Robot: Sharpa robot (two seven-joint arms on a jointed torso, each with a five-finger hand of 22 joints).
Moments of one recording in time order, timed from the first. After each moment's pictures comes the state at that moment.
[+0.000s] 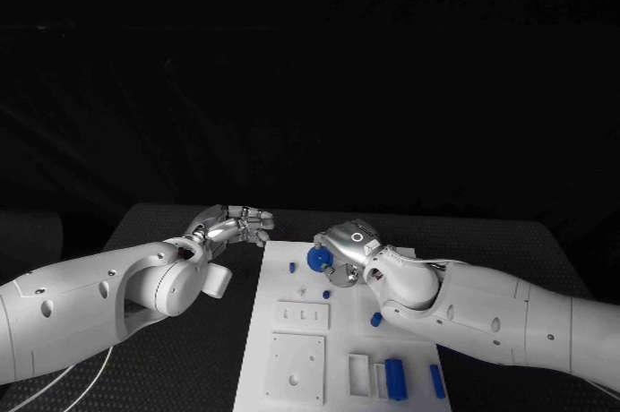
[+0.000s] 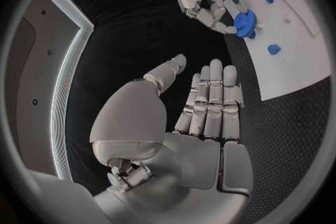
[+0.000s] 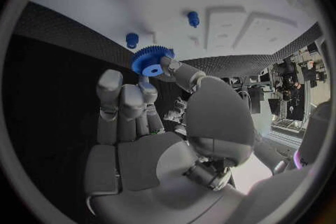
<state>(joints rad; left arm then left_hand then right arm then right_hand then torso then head) 1.30 -0.84 -0.14 1.47 -0.10 -0.33 0.27 1.15 -0.13 0.52 -0.24 0.12 0.82 0.17 0.33 0.45 1.15 0.13 0.08 0.10 1.04 0.06 0.46 0.64 0.06 0.85 -0.03 0.48 1.31 1.18 -0.54 -0.12 1.32 -2.04 -0.46 -0.32 1.07 -0.26 0.84 -0.10 0.05 0.91 0.10 0.35 0.47 1.13 -0.02 1.21 1.06 1.30 -0.12 1.32 0.88 0.22 1.31 -0.05 0.98 1.31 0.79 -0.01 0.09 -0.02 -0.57</state>
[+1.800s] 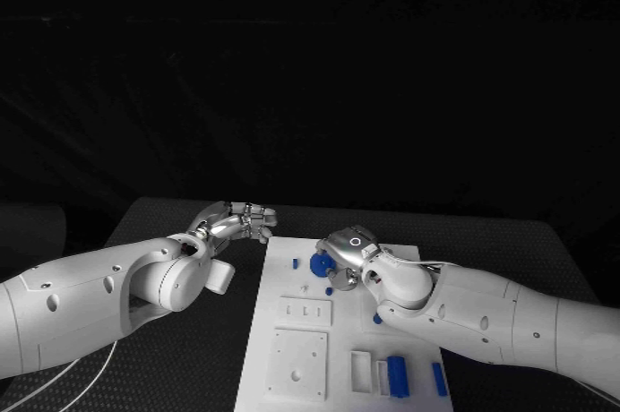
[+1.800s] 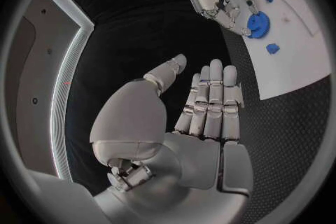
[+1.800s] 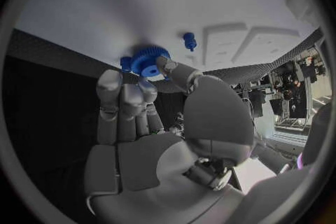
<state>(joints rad) 1.30 -0.83 -0.14 1.46 -0.10 -0.33 0.27 1.15 -0.13 0.52 -0.25 0.12 0.82 0.17 0.33 0.45 1.15 0.13 0.08 0.10 1.04 0.06 0.46 0.64 0.06 0.85 -0.03 0.49 1.31 1.16 -0.49 -0.14 1.24 -2.00 -0.42 -0.30 1.10 -0.28 0.85 -0.14 0.07 0.89 0.12 0.27 0.44 1.12 0.01 1.19 1.06 1.31 -0.10 1.30 0.88 0.22 1.30 -0.05 0.98 1.31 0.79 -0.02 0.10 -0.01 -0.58</state>
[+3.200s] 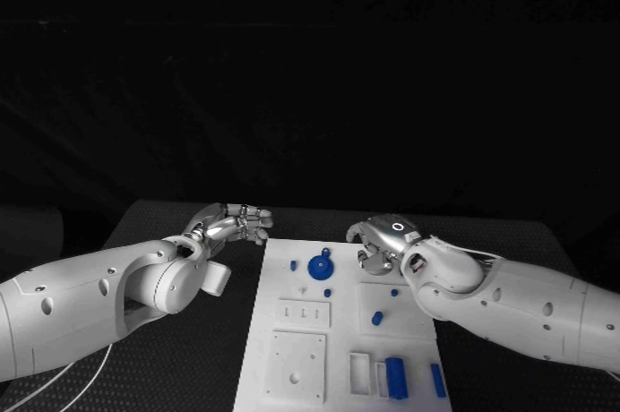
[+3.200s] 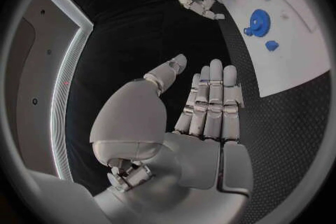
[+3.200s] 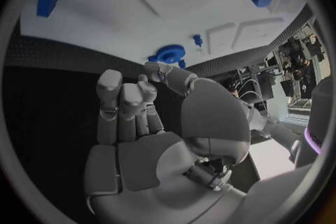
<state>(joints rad) 1.30 -0.84 -0.14 1.46 -0.10 -0.33 0.27 1.15 -0.13 0.52 -0.24 0.12 0.82 0.17 0.33 0.45 1.15 0.13 0.07 0.10 1.04 0.06 0.46 0.64 0.06 0.85 -0.03 0.49 1.31 1.19 -0.69 -0.09 1.37 -1.80 -0.46 -0.24 1.06 -0.22 0.93 -0.23 0.33 0.87 0.12 0.28 0.43 1.12 0.01 1.19 1.06 1.31 -0.10 1.29 0.90 0.22 1.29 -0.04 0.98 1.31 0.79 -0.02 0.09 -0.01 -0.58</state>
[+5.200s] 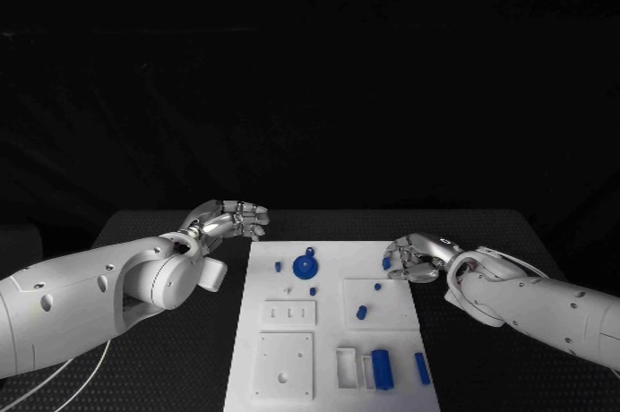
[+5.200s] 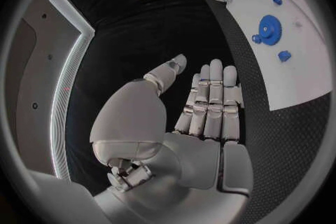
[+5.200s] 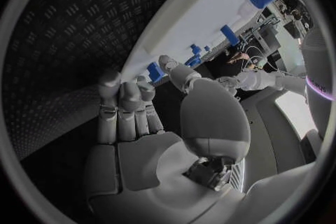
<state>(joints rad) 1.29 -0.82 -0.14 1.42 -0.10 -0.31 0.28 1.15 -0.12 0.53 -0.25 0.12 0.82 0.18 0.33 0.45 1.17 0.13 0.08 0.11 1.04 0.06 0.45 0.66 0.06 0.84 -0.03 0.50 1.31 1.10 -0.77 -0.09 1.10 -1.27 -0.38 0.18 1.07 -0.23 0.63 -0.19 0.05 0.86 0.13 0.28 0.42 1.06 0.02 1.20 1.06 1.28 -0.08 1.27 0.92 0.20 1.24 -0.06 0.97 1.31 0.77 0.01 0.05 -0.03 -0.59</state>
